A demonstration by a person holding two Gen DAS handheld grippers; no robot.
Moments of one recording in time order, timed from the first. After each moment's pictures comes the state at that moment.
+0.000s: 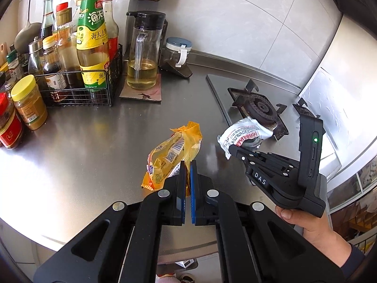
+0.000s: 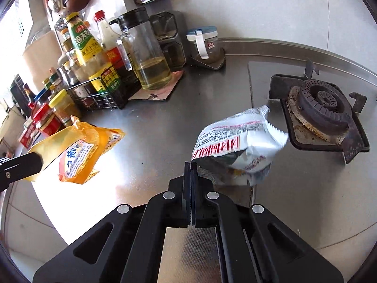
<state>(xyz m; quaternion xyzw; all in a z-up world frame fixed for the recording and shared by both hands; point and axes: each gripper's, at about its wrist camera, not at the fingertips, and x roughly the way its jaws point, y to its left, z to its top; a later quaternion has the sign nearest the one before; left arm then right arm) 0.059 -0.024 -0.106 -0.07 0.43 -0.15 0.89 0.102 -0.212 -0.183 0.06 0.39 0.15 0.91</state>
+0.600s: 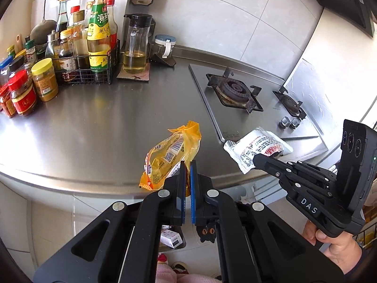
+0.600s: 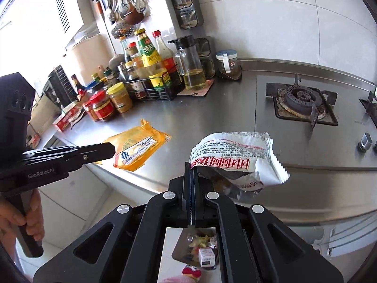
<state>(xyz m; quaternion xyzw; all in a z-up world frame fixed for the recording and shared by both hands) -0.071 -0.040 -0.092 -0.07 0.42 -0.17 0.89 -0.078 -0.224 -0.127 0.06 0.35 0.21 0.91</state>
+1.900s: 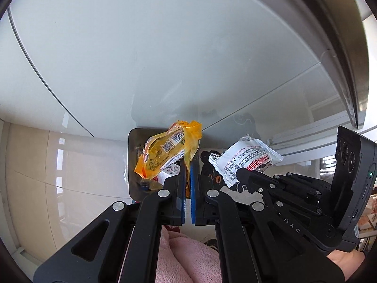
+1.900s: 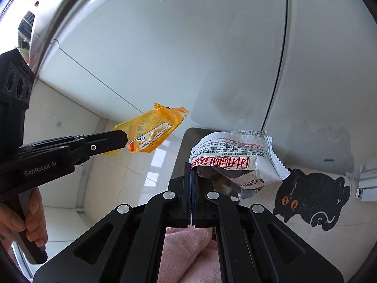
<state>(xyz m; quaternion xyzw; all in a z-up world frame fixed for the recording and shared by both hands) -0.087 -0.013 -0.411 -0.14 0.60 -0.12 0.78 -0.095 -0.174 -0.431 0.06 0.57 0.21 0.79</state>
